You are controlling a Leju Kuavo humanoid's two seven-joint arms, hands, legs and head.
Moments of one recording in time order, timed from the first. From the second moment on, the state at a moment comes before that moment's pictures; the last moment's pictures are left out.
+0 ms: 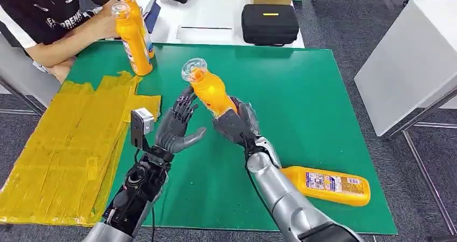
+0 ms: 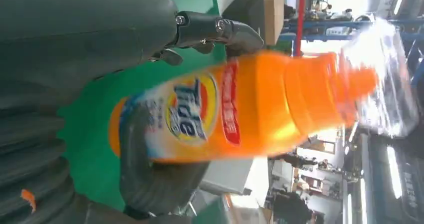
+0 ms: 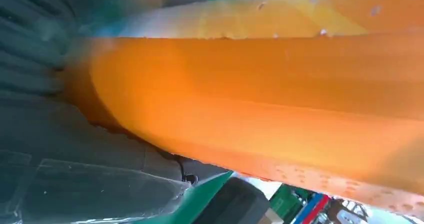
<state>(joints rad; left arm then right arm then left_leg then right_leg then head) -0.38 -0.24 -0.28 -0.93 0.12 -0.25 -0.50 -0.59 0.27 0.13 -0.48 0.55 -0.21 -0.49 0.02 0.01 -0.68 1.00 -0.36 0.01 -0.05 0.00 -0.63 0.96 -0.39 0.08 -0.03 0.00</state>
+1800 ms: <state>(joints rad) -0.31 -0.21 -0.28 -0.94 0.18 -0.27 -0.55 -0.57 0.29 0.41 -0.47 0.50 -0.19 -0.48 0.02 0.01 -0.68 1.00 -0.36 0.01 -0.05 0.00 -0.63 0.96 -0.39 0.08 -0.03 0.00</state>
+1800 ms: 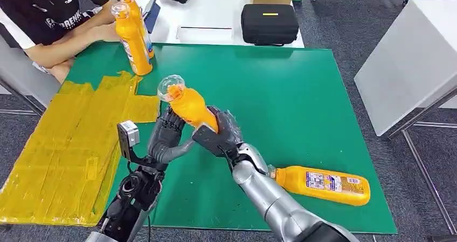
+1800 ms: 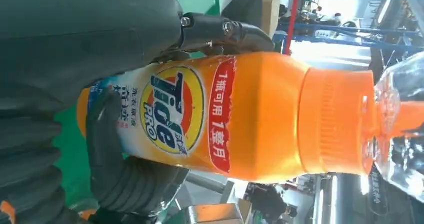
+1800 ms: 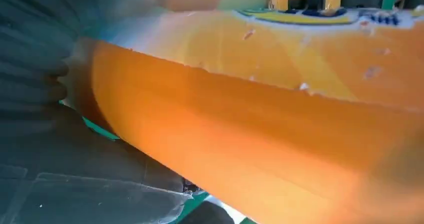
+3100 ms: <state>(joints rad) -0.36 -0.22 -0.28 -0.90 0.18 -0.26 -0.54 -0.42 0.24 0.48 -0.70 0.40 -0.14 -0.51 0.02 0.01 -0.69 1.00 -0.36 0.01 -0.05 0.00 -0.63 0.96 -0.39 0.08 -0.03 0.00</state>
